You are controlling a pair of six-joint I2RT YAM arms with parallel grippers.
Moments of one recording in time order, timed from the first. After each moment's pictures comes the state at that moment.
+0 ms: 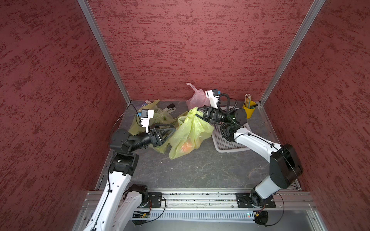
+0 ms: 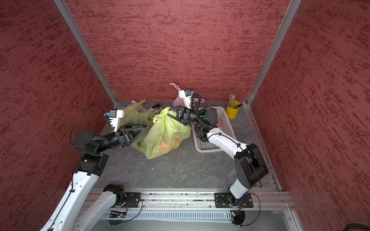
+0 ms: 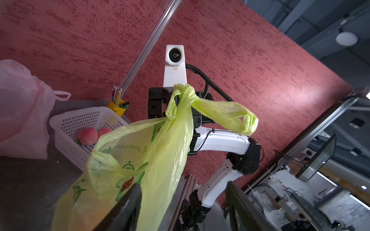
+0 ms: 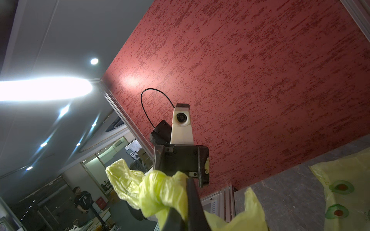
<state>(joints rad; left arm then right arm) -0.13 0.75 0.80 0.17 1.00 -0.89 0.54 1.62 1.18 1.16 -1.00 1.33</state>
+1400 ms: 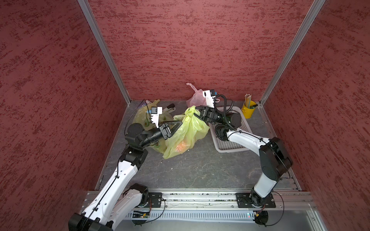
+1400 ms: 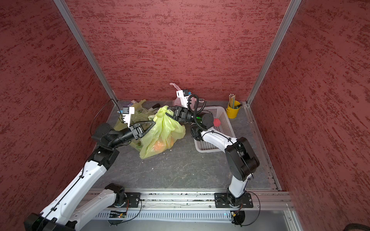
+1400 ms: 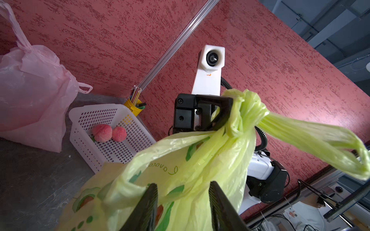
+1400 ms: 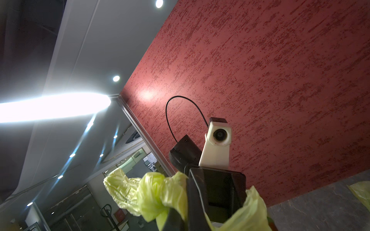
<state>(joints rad) -0.28 0.86 0.77 0.21 0.77 -0.87 0.58 1.75 1.22 1.42 -0.91 1.54</state>
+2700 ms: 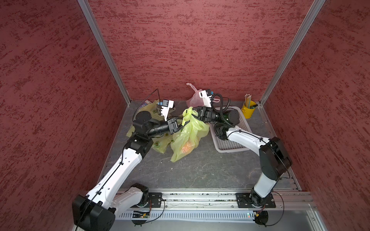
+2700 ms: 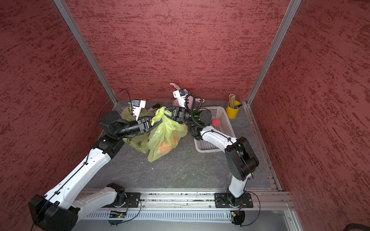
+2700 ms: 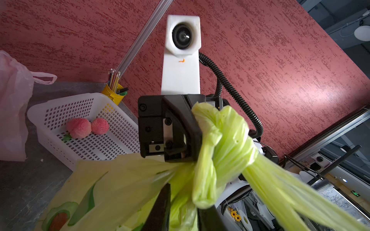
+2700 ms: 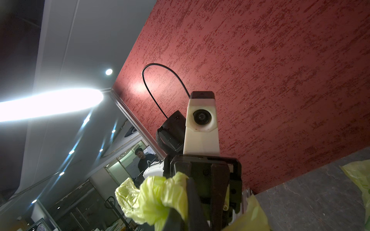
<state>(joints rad) -0.38 1.07 0.97 0.16 0.86 -0.79 0.59 1.75 1.26 1.31 -0.97 1.50</state>
